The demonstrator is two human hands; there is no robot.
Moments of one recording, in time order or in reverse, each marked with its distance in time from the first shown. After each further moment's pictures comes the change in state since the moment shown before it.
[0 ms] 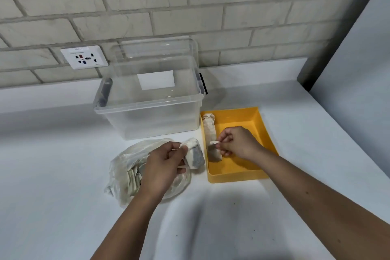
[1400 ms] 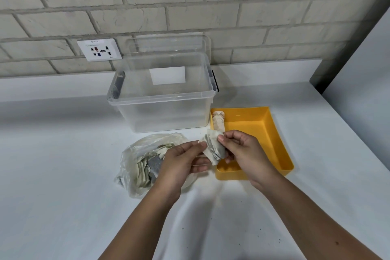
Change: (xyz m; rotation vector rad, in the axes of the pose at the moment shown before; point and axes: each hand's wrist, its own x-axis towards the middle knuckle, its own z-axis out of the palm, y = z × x) left_hand -0.018 0.019 0.012 -0.337 -0.133 -0.201; right_hand -0.059 -0.038 0.028 0.575 0.102 -0.010
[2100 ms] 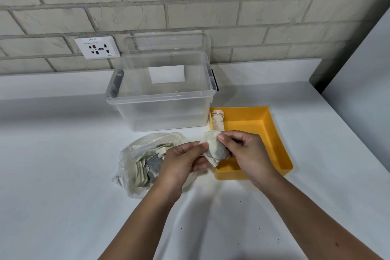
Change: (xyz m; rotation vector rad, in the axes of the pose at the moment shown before) left_hand 0.005 -0.005 0.001 -0.016 0.007 -0.017; right_hand 0.001 0.002 -0.003 -0.105 0.080 -0.109
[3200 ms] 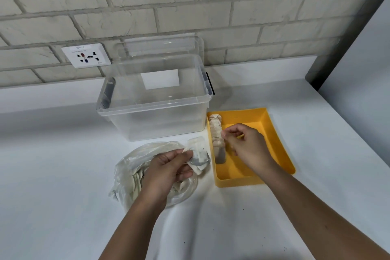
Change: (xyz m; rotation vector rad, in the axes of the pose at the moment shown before) left_hand 0.011 0.005 -0.028 0.042 0.066 -0.004; right_hand 0.043 0.013 -0.012 -0.391 0.102 0.002
